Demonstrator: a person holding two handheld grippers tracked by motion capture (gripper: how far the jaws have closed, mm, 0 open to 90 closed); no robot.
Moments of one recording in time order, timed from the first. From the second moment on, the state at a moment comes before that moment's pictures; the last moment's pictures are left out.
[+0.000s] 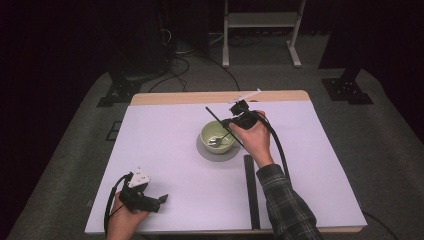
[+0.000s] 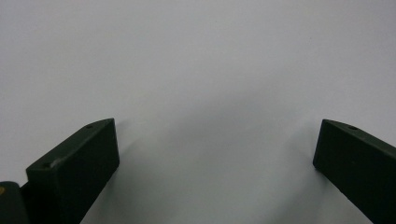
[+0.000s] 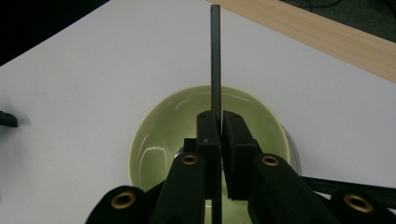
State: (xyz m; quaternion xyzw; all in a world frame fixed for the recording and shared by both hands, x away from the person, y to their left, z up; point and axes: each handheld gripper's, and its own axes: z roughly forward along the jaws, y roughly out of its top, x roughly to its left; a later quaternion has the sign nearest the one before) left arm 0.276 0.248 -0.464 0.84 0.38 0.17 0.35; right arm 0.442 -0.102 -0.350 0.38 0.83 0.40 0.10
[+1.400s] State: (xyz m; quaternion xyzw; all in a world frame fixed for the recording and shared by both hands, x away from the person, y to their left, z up) left arm 0.276 0.248 -0.464 0.84 0.38 0.17 0.35; right arm 0.465 -0.054 -0.381 0.40 0.83 0.39 0.07
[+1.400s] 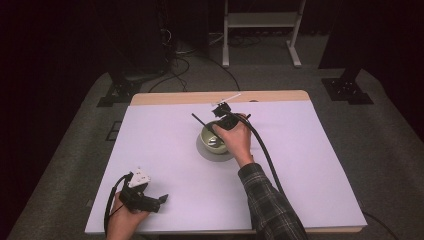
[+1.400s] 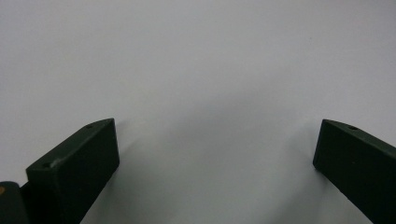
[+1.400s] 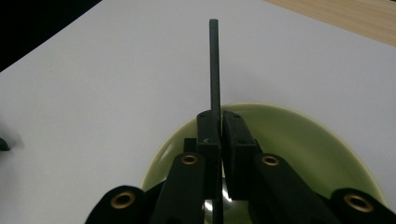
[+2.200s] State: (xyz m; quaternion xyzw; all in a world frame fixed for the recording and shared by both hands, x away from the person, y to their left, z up) left arm 0.276 0.248 -0.464 0.84 0.38 0.17 0.35; right arm 0.458 -0.065 -0.371 0.40 0.82 0.39 0.08
